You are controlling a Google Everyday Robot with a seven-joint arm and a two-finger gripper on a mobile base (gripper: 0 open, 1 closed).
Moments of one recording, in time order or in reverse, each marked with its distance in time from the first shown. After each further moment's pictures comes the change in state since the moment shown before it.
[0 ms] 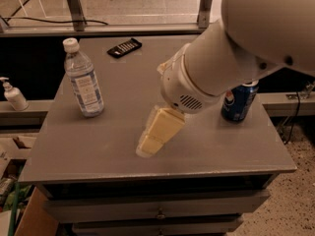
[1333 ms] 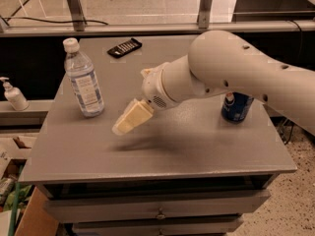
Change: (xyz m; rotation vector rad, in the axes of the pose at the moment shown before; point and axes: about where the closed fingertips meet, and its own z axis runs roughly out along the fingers) arm -0.013 -0.065 0.115 0.028 -0.253 0.130
